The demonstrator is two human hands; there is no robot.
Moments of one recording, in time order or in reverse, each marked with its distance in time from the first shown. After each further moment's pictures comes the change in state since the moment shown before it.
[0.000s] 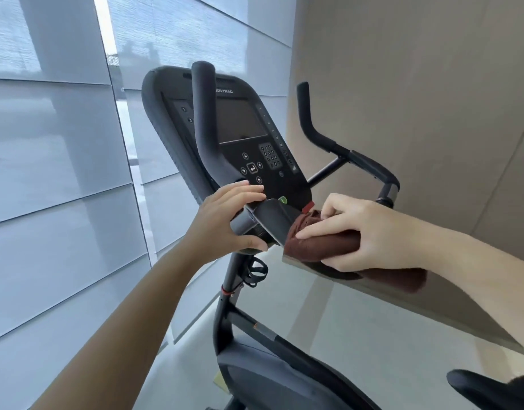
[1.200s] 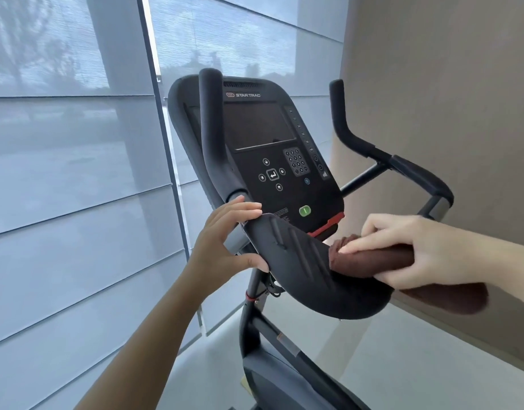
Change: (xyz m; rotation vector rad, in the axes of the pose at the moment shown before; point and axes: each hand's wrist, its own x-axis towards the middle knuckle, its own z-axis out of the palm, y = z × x) left_hand -0.007 0.035 0.022 -0.182 0.179 -0.272; right_hand -0.004 0.094 -0.022 0.239 -0.173 -0.136
